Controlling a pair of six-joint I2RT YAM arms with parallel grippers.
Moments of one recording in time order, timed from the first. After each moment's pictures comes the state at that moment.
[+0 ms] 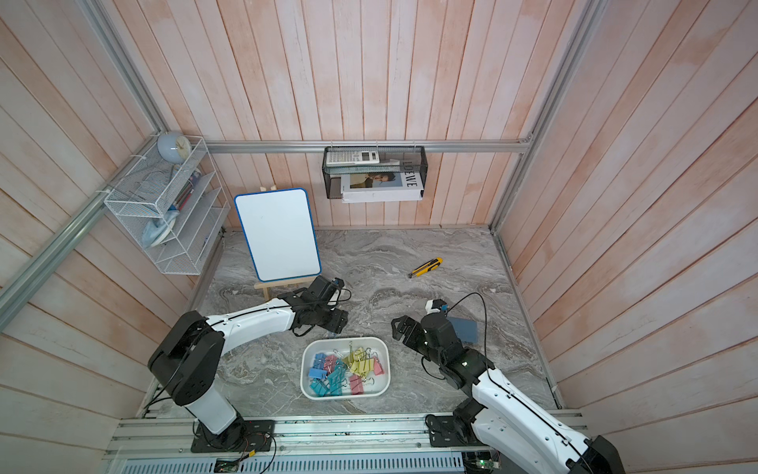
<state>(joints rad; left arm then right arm) -0.67 1.70 1.04 -0.42 0.02 -0.19 0.63 0.78 0.44 -0.29 0.03 1.00</state>
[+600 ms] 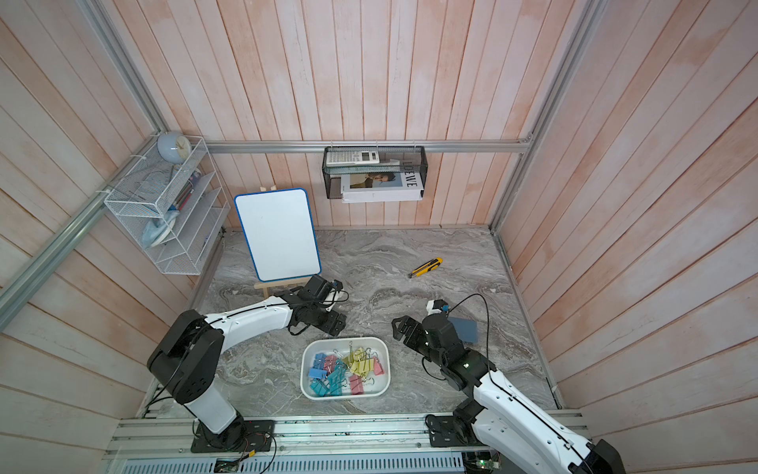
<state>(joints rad) -0.63 1.71 1.04 -0.46 0.07 -0.09 0.63 0.77 0.43 -0.29 0.03 1.01</state>
